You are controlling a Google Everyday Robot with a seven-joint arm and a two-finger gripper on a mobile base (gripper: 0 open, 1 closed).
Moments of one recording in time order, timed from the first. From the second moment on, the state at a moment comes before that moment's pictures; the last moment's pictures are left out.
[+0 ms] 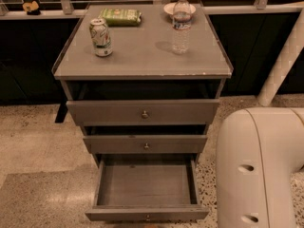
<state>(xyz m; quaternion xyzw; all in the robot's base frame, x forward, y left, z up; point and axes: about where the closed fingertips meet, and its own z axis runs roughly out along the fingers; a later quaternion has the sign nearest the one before) 0.135 -0.429 0.444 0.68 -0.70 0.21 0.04</state>
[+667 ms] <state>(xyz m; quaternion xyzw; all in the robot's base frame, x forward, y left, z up) 0.259 -0.373 0.430 0.72 -0.65 0.24 -0.04</state>
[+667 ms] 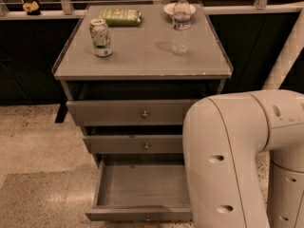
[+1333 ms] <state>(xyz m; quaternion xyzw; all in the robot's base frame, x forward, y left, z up) 0.303 -0.358 0.448 0.74 -0.62 0.25 -0.07</state>
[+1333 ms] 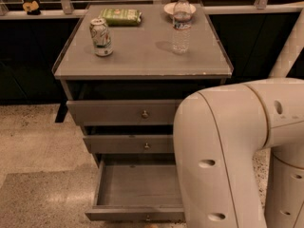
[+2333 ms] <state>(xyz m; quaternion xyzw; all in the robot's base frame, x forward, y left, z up) 0.361 -0.335 0.504 0.76 -0.58 0.28 -0.12</state>
